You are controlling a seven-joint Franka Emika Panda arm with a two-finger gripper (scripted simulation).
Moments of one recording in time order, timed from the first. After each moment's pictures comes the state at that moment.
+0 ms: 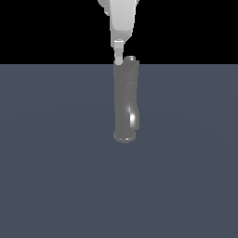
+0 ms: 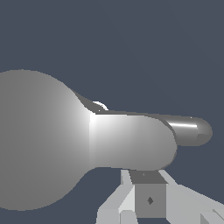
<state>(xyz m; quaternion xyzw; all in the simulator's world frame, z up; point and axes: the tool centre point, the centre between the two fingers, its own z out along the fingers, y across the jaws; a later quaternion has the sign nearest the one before) -0.057 0.002 0.297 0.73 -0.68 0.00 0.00</state>
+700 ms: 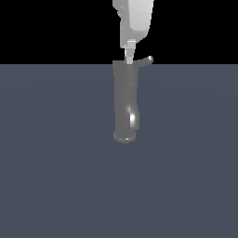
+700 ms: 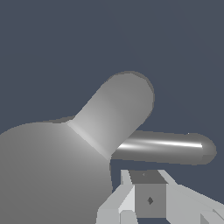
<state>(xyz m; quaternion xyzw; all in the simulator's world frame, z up) -0.044 -0.027 0.297 0.74 -0.68 -0.02 0.00</state>
